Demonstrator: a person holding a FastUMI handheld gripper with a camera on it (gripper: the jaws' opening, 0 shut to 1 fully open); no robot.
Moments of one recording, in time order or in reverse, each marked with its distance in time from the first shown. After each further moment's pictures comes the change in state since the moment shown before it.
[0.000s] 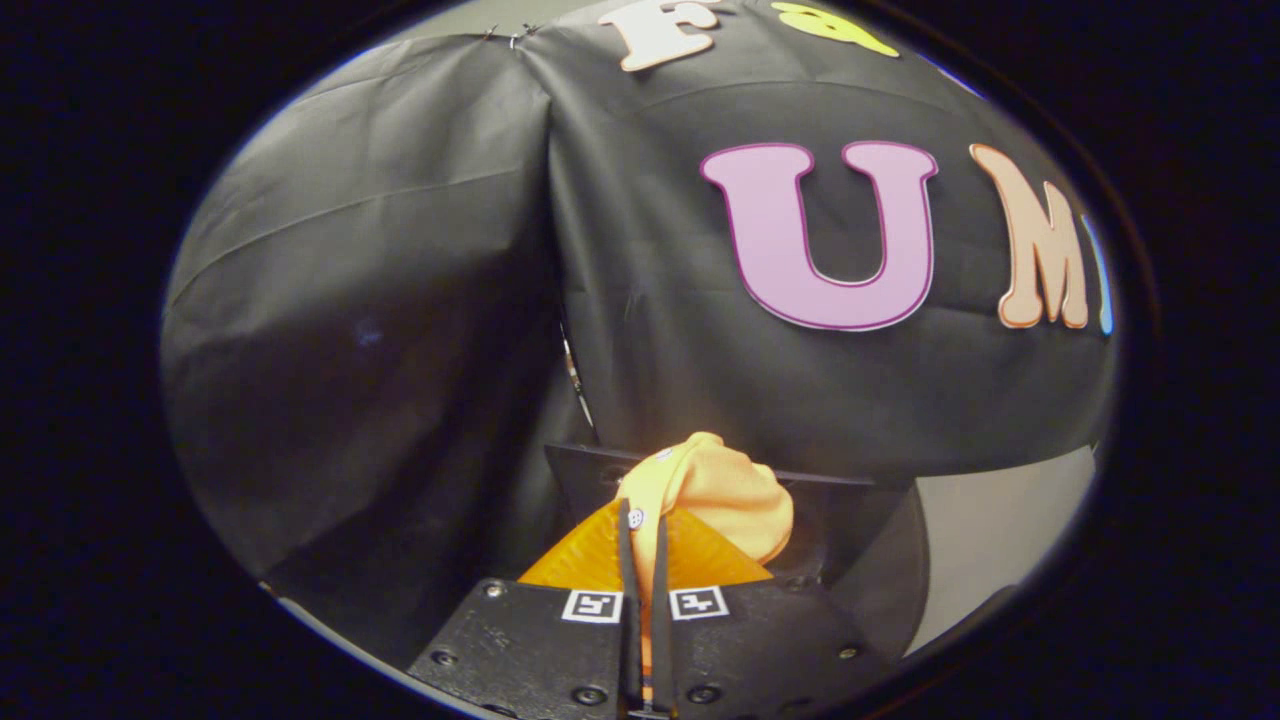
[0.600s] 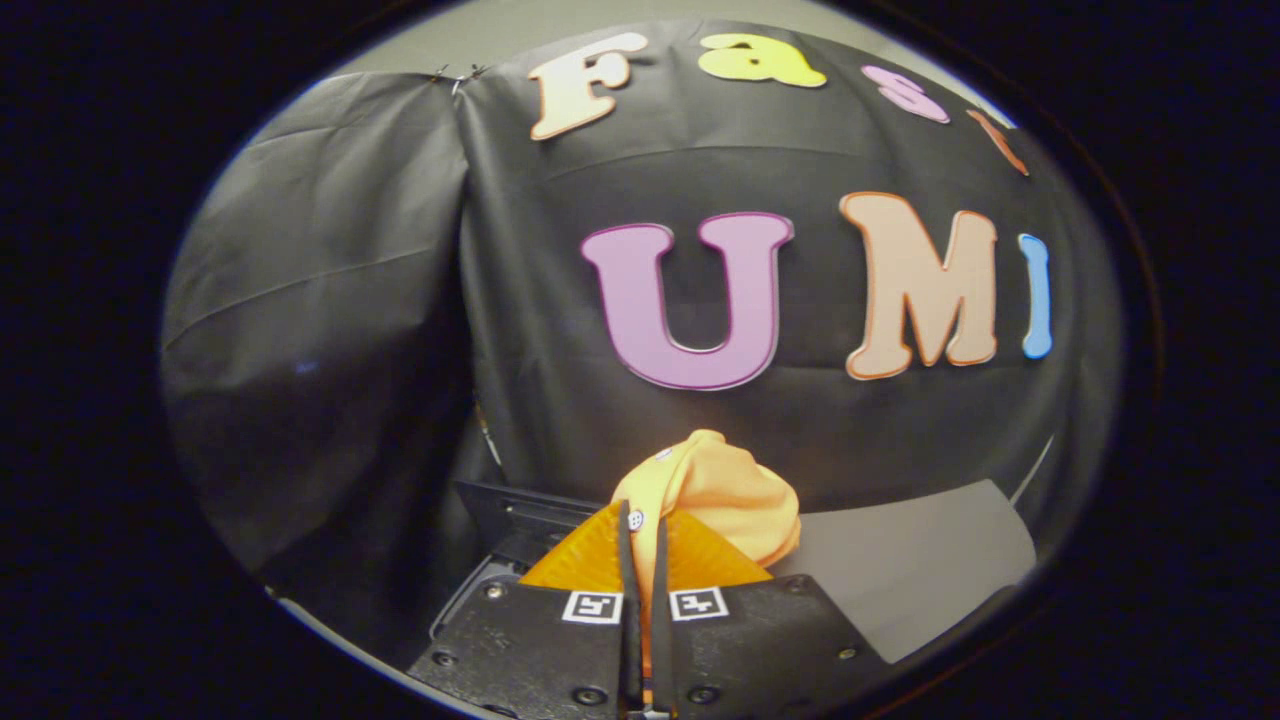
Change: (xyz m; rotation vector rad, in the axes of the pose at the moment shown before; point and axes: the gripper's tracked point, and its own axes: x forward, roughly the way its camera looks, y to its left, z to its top) arm -0.093 -0.098 0.060 -0.002 -0.120 -0.180
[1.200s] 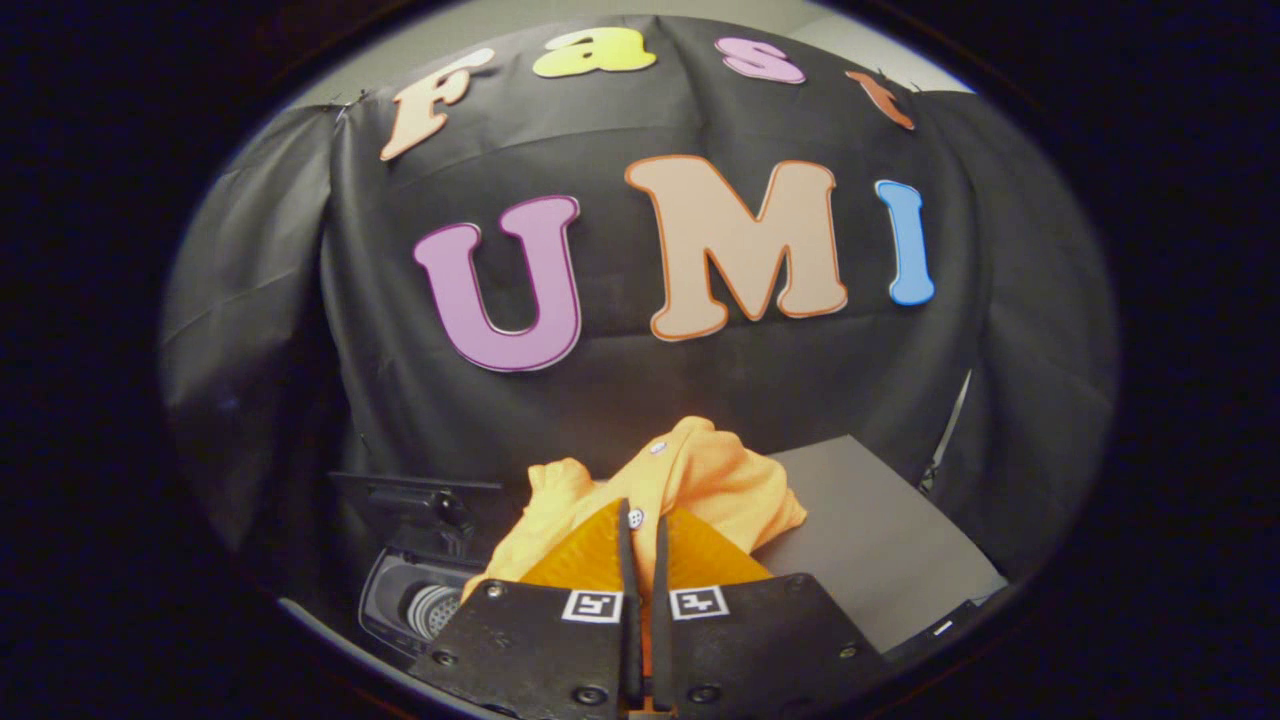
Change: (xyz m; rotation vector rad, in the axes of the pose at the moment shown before) arm -0.060 -0.186 -0.026 0.098 0.009 -0.289
